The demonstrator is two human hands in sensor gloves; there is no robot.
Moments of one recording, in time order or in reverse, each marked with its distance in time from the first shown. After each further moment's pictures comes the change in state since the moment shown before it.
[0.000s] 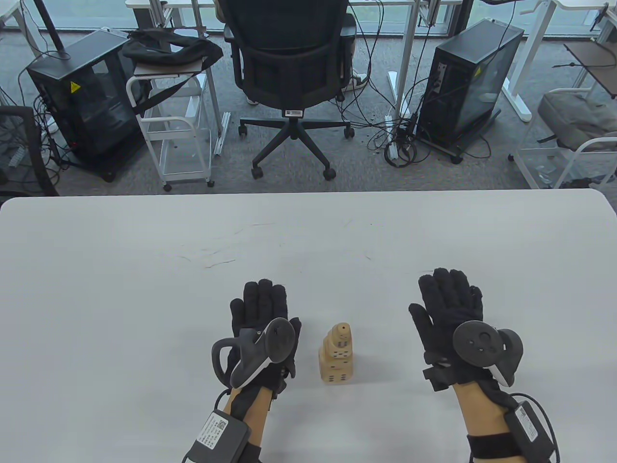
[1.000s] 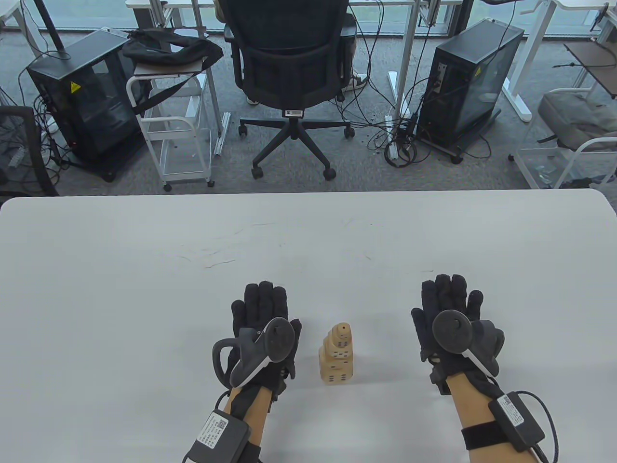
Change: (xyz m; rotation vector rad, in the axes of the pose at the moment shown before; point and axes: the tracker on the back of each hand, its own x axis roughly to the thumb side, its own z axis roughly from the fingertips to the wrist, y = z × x) left_hand -0.002 -0.003 0.000 -0.032 0.000 0.021; right_hand -0.017 0.038 -0.004 0.177 0.107 0.202
